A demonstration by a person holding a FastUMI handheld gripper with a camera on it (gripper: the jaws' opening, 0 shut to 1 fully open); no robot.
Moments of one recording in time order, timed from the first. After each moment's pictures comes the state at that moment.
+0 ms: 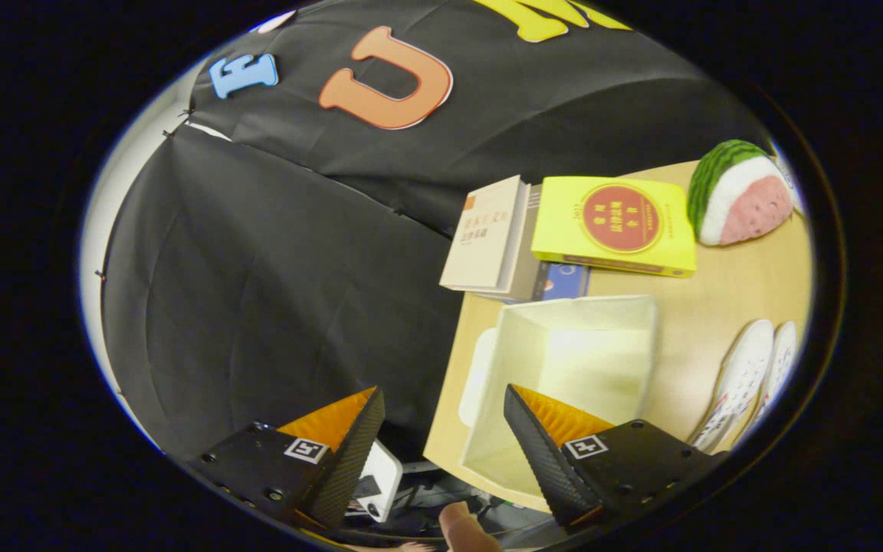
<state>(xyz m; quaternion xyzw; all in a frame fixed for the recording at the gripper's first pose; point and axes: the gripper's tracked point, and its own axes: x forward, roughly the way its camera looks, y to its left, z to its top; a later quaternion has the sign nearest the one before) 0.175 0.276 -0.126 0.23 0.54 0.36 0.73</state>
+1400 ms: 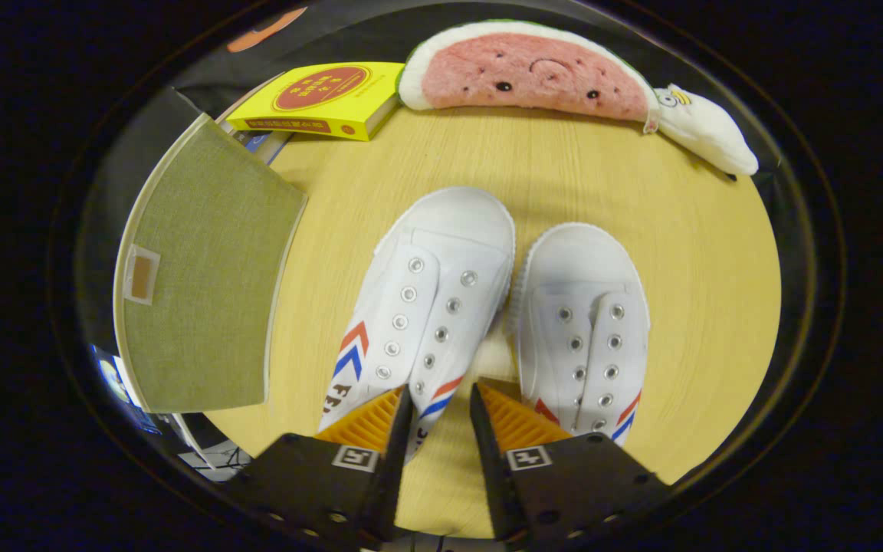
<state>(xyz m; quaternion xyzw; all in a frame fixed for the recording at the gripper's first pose) 0.158 0.023 -0.403 -0.02 0.65 0.16 0.74</state>
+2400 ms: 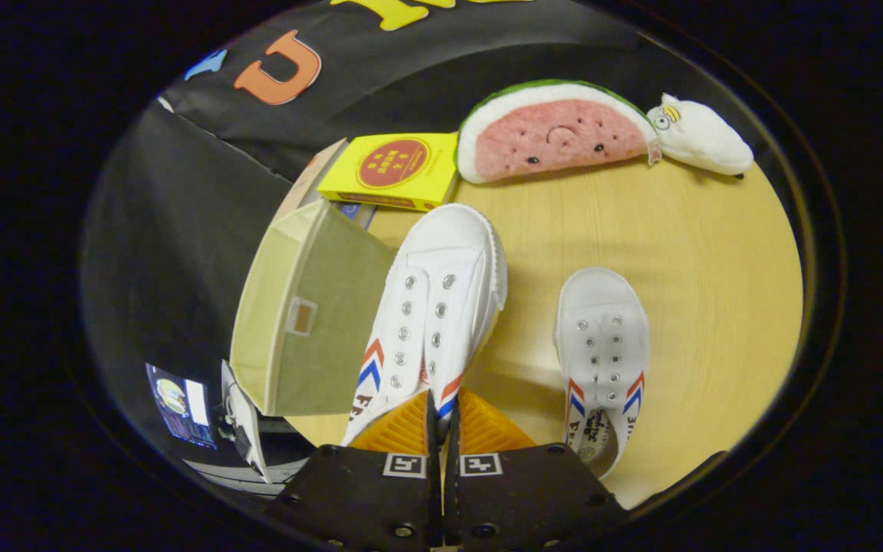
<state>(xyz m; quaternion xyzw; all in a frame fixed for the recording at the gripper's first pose) 0.140 0.043 -0.268 0.12 0.59 0.26 0.76</state>
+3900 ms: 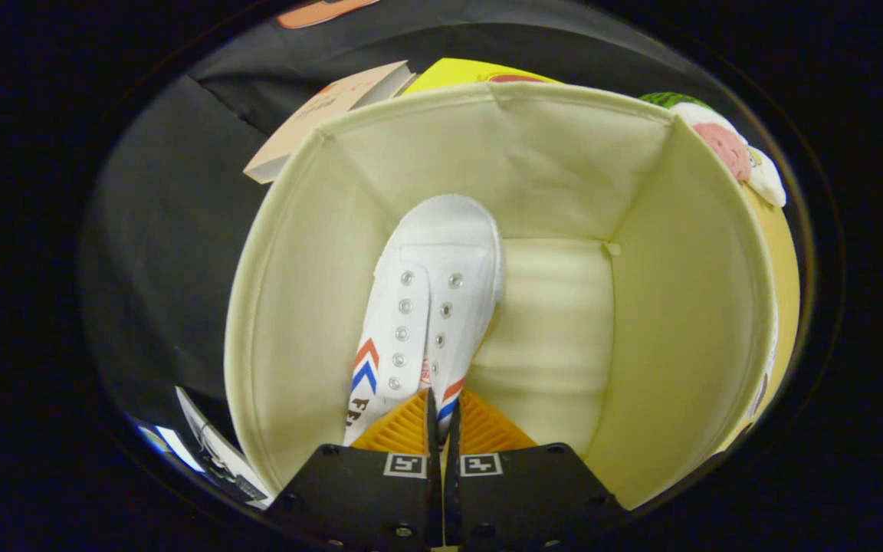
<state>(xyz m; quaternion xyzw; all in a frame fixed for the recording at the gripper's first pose) 0.141 0.346 -0.355 0.03 0.65 0.12 0.75</state>
